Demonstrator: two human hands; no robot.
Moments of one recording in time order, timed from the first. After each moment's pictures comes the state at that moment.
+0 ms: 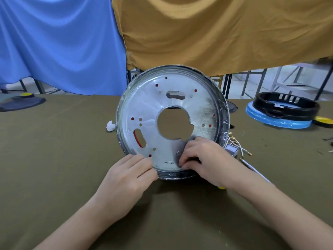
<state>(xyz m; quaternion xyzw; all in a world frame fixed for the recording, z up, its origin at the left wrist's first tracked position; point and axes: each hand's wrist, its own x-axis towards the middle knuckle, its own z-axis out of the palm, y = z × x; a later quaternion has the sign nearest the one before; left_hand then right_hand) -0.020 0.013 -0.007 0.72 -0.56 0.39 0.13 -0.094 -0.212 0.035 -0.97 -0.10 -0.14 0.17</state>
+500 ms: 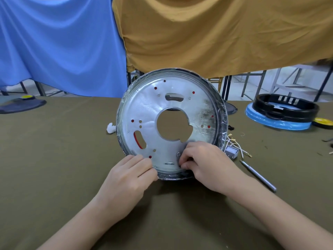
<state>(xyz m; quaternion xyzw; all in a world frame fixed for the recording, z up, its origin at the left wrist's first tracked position) -0.017 0.010 -0.008 0.72 -0.55 0.40 0.16 -0.095 -0.200 0.034 -0.98 -0.03 -0.15 0.14</state>
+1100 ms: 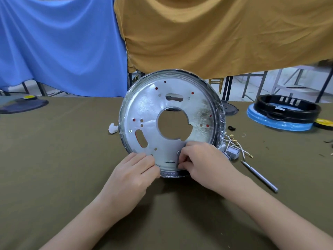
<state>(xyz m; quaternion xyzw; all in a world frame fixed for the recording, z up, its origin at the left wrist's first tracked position) -0.016 0.009 -0.005 0.73 -0.54 0.39 0.16 -0.087 -0.190 0.034 -0.98 0.00 -0.14 0.11</state>
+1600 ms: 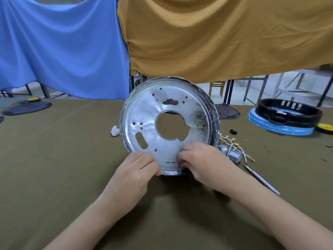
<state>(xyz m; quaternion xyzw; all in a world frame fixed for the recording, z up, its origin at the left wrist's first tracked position) -0.015 0.011 0.001 0.76 -0.51 0.34 0.21 -0.083 -0.198 0.035 -0.99 -0.11 -0.13 0.01</state>
